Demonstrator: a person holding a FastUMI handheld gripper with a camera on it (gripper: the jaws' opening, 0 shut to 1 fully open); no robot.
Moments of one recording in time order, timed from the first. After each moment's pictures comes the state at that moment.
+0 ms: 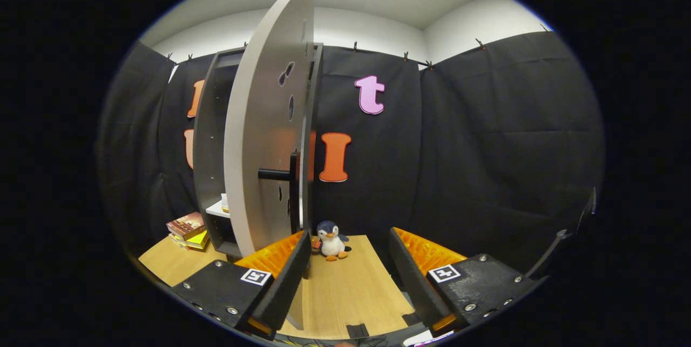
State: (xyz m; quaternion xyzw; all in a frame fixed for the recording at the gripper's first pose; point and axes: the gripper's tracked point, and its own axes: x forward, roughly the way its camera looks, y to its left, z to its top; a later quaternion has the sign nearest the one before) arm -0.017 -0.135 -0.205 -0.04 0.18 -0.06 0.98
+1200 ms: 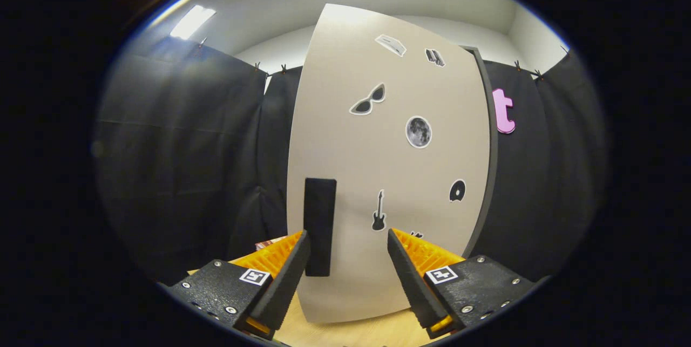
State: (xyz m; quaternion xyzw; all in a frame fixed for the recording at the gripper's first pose) arm 0.102 0.153 -0.219 -0.01 0.14 0.17 0.97
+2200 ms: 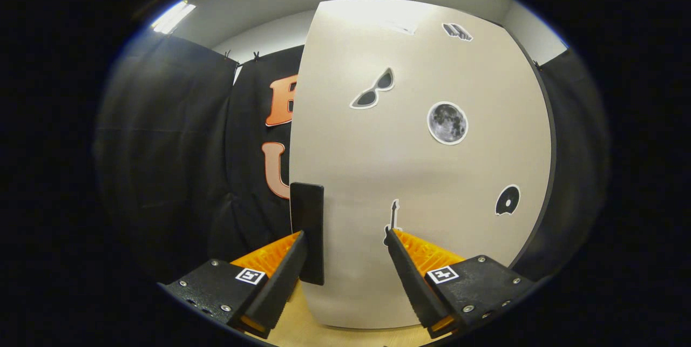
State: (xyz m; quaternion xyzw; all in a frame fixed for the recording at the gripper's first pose) arm 0.226 0.228 -0.259 0.00 0.17 0.13 0.98
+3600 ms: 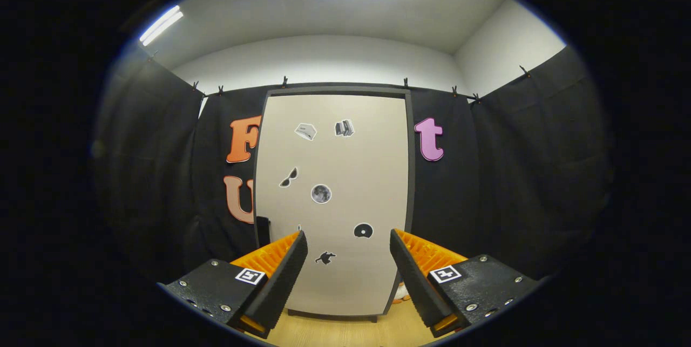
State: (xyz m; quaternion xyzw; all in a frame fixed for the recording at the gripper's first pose) arm 0.093 0.059 -0.112 -0.01 0.09 0.00 1.00
